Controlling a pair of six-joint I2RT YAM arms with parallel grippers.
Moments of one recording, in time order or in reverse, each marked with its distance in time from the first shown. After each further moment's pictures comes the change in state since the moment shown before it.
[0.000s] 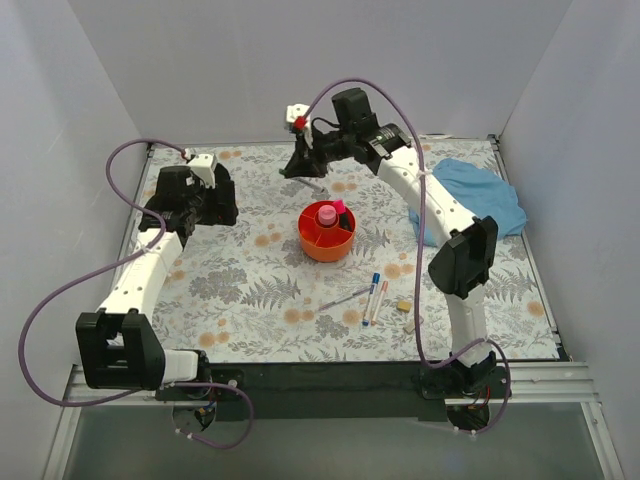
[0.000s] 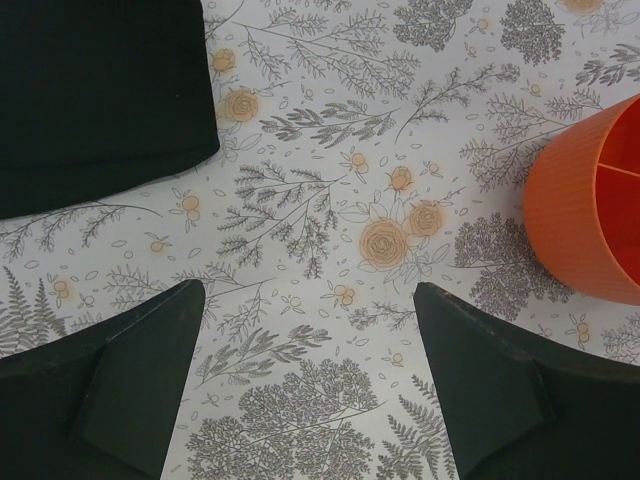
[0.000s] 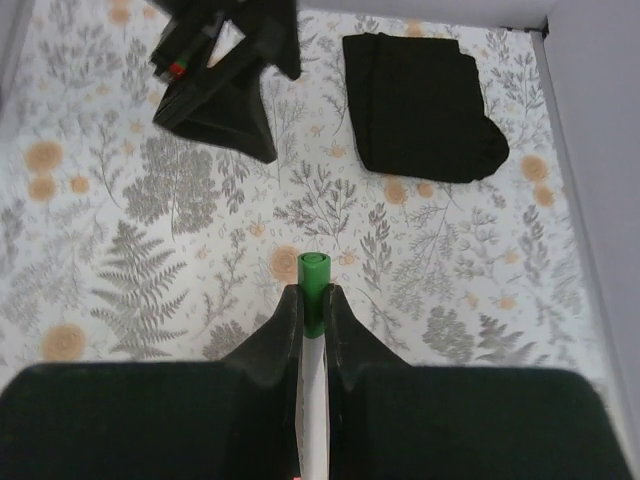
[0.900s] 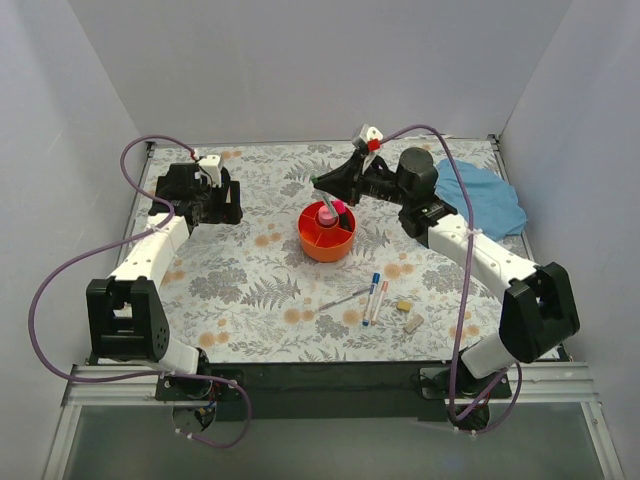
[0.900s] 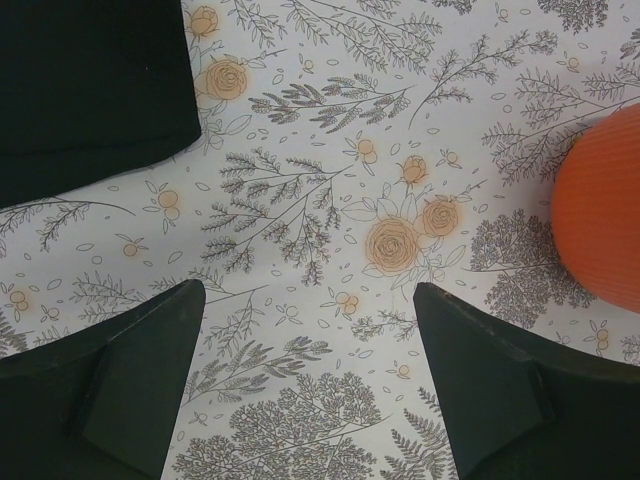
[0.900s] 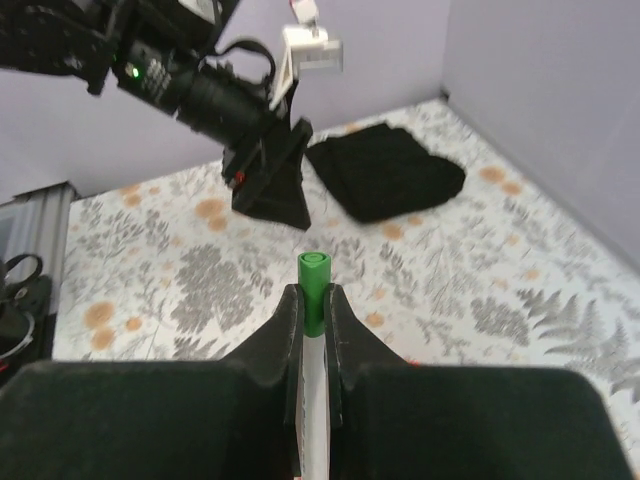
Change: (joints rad) left arm 0.000 0.179 0.060 -0.006 0.013 -0.010; right arm -0.135 -0.552 -1.135 1.174 0.051 0.773
